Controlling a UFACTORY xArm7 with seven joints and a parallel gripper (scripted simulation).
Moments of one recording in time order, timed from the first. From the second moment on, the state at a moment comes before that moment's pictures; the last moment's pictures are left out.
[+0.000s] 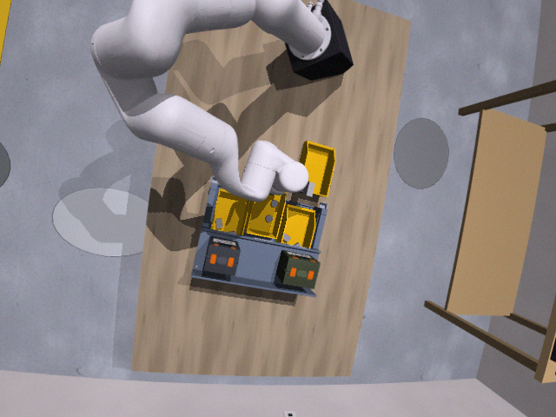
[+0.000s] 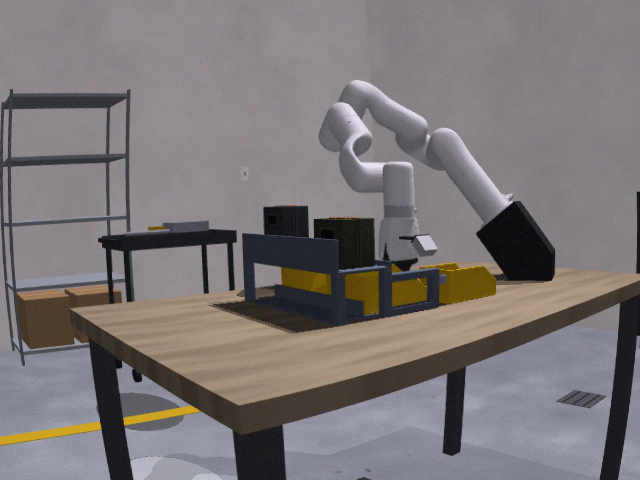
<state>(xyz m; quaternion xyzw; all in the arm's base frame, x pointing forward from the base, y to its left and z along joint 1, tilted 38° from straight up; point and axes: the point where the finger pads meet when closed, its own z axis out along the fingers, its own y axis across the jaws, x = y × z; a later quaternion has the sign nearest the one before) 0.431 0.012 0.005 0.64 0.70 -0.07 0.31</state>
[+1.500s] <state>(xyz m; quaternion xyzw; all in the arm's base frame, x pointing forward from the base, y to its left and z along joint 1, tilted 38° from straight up) 0.455 0.017 0.013 0.64 0.70 -0.07 0.31</state>
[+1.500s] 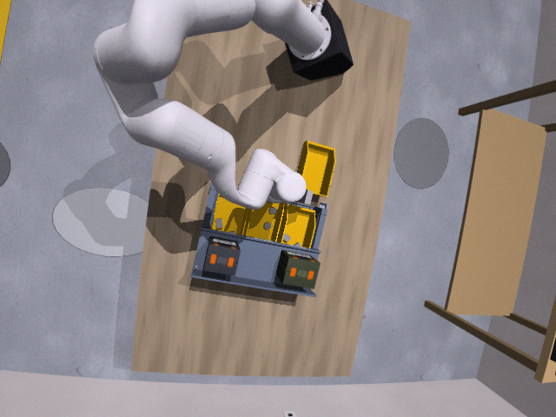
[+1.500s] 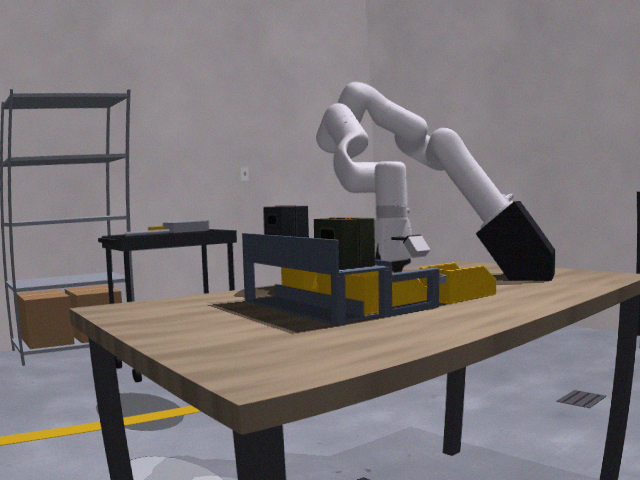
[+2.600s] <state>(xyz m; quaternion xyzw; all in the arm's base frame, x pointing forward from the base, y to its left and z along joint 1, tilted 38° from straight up) 0.487 0.023 0.023 0.64 0.70 -0.07 0.31</state>
